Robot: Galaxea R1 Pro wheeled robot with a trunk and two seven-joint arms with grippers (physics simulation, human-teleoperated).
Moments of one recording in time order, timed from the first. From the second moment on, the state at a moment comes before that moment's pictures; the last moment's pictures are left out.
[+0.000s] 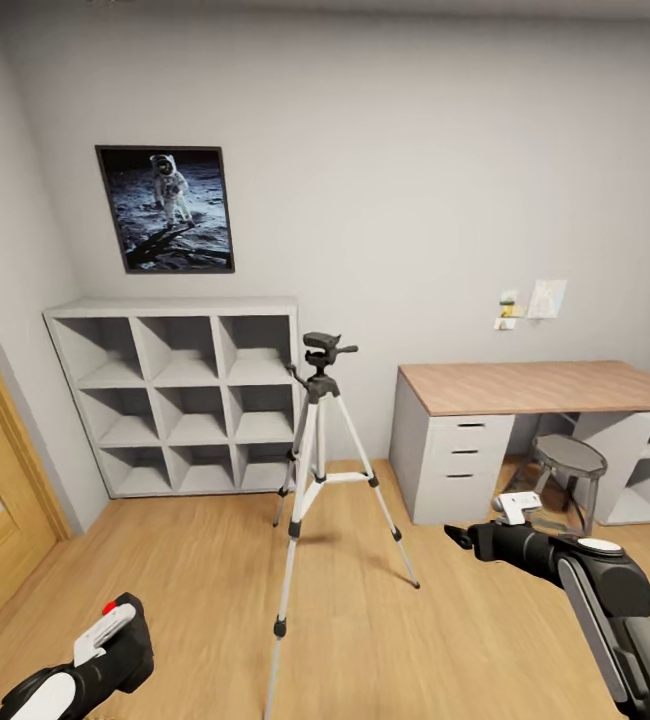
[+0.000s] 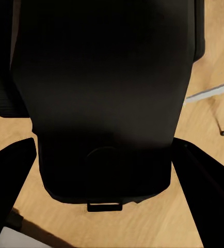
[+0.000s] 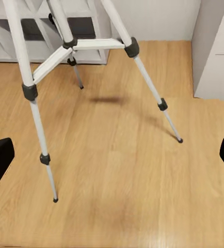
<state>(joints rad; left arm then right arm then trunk) -0.16 0.42 -0.30 -1.10 1.30 0.33 0.43 -0.29 -0.20 -0.10 -1.62 -0.05 0.93 0.43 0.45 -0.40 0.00</state>
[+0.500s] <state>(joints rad) -0.10 0.43 -0.21 -1.11 1.30 0.33 0.43 -0.29 -0.24 -0.08 -1.62 -0.05 0.90 0.52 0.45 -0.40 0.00</state>
